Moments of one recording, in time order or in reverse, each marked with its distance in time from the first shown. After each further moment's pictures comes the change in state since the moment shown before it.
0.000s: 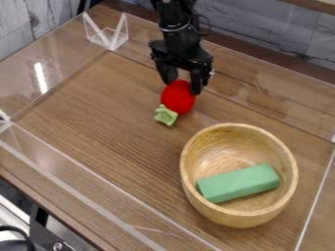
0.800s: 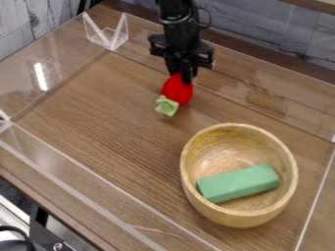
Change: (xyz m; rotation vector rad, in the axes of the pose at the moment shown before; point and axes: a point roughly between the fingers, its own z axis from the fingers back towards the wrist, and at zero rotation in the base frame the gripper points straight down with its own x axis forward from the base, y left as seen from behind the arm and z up) arm 0.008 0.000 0.010 0.003 0.010 0.044
